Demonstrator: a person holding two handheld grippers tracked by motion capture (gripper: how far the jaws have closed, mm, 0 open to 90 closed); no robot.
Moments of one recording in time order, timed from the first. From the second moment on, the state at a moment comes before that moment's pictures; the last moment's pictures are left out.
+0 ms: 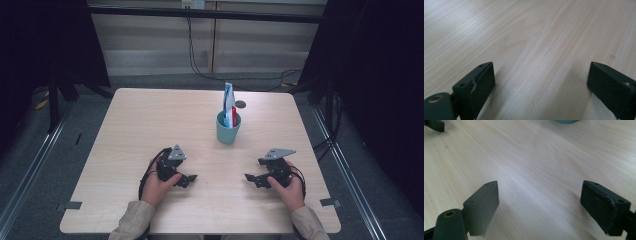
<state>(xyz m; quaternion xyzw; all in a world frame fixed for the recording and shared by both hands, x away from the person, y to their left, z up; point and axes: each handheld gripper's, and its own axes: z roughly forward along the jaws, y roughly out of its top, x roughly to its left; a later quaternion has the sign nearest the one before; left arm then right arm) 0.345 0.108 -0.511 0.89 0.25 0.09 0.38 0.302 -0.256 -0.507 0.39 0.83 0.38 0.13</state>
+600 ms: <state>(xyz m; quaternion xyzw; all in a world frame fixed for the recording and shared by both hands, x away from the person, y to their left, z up) 0.345 0.108 -0.511 0.89 0.25 0.09 0.38 0.295 -0.262 -0.512 0.38 0.84 0.36 0.15</state>
